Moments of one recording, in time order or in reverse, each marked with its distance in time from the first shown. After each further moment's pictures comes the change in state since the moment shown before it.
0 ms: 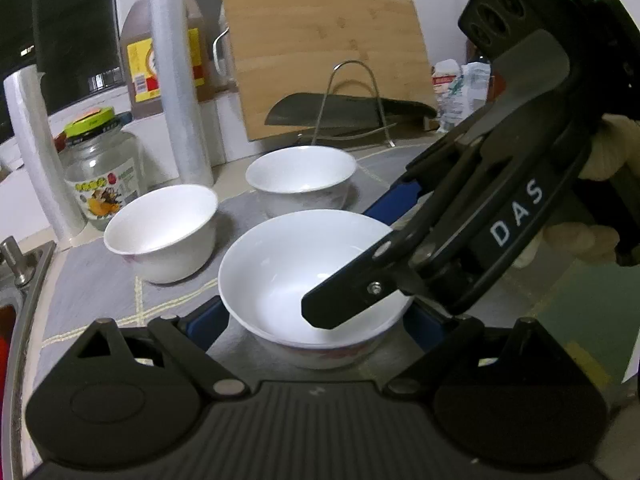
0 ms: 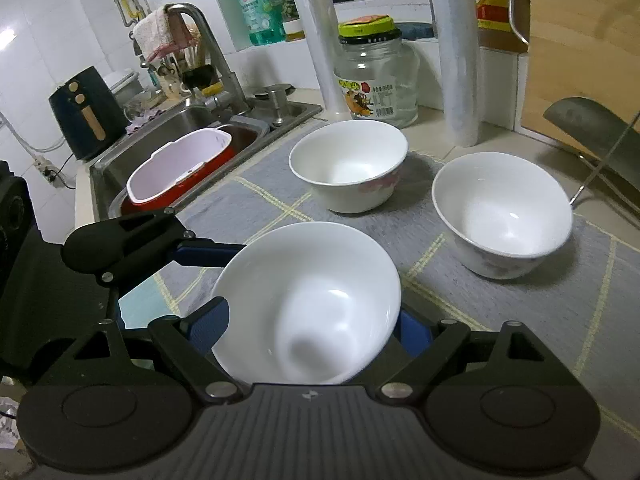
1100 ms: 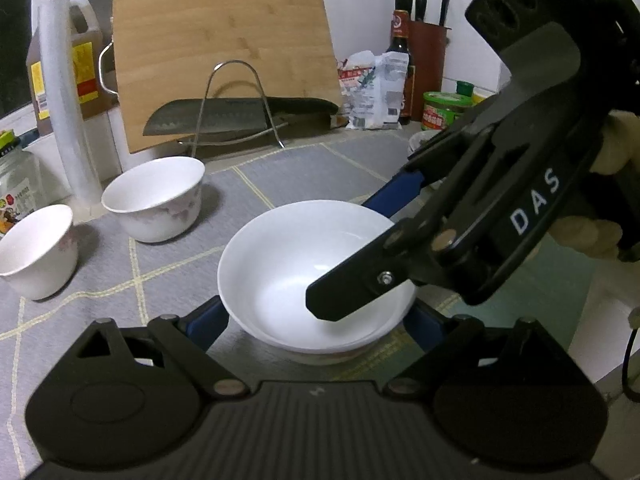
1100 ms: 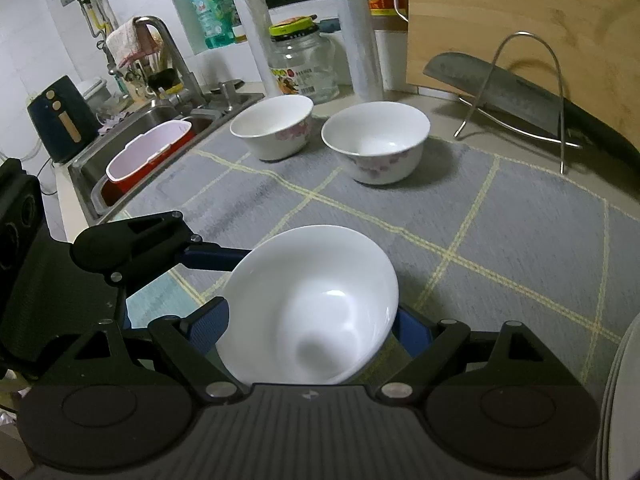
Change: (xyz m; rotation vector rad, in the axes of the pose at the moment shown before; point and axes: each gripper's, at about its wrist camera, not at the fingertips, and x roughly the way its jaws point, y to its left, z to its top) left arm 0.021 -0.100 0.010 0.032 0.014 -0.145; right arm -0.090 -0.038 -0.077 0.078 0.005 -0.101
